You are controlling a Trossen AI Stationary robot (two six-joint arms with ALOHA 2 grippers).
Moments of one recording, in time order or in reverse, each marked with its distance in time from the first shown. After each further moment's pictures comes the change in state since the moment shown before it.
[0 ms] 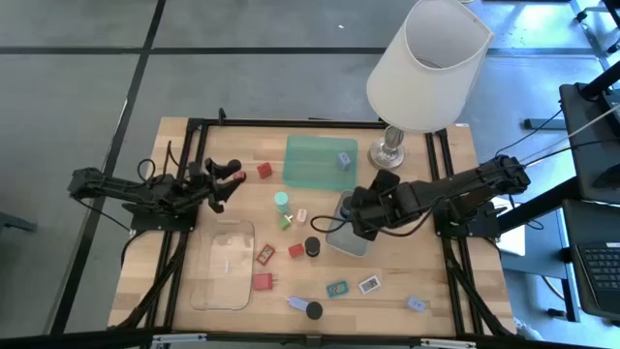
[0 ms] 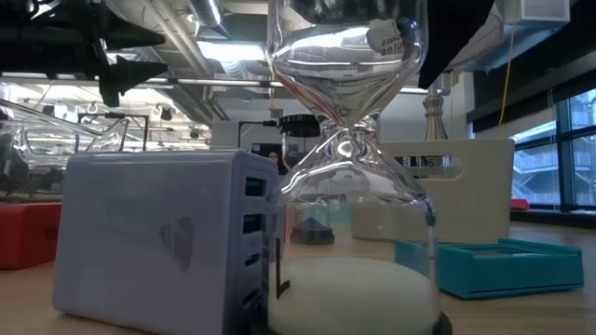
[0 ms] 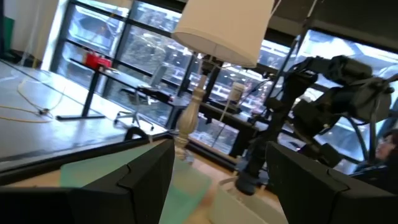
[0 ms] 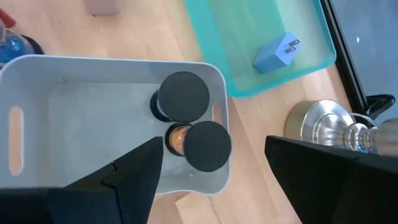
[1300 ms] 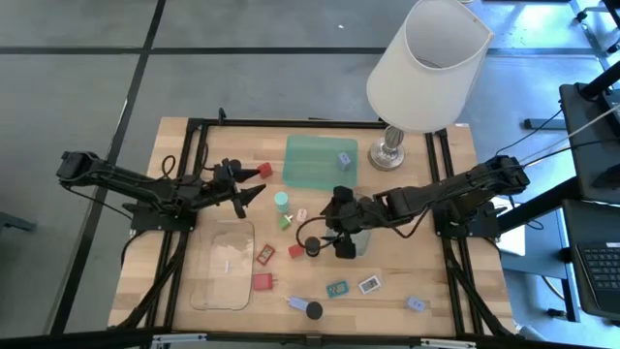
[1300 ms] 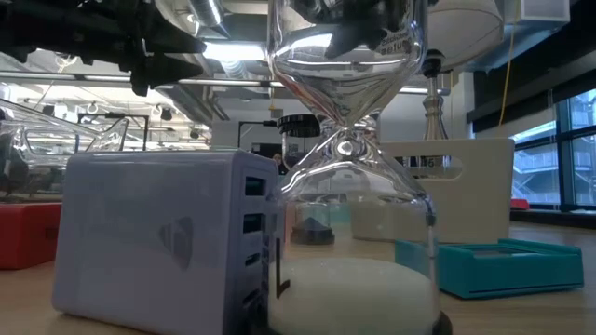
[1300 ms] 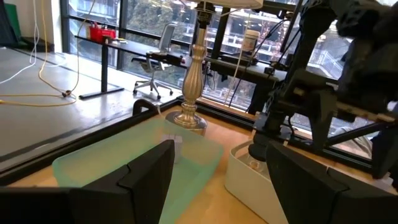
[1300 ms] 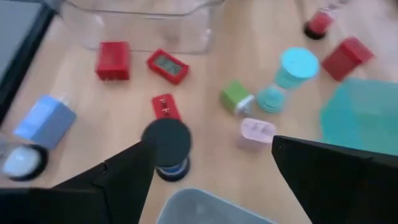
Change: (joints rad) left arm 0.000 0.527 0.214 0.075 -0.002 0.054; right arm -0.035 0.001 -0.216 0.880 -0.323 -0.494
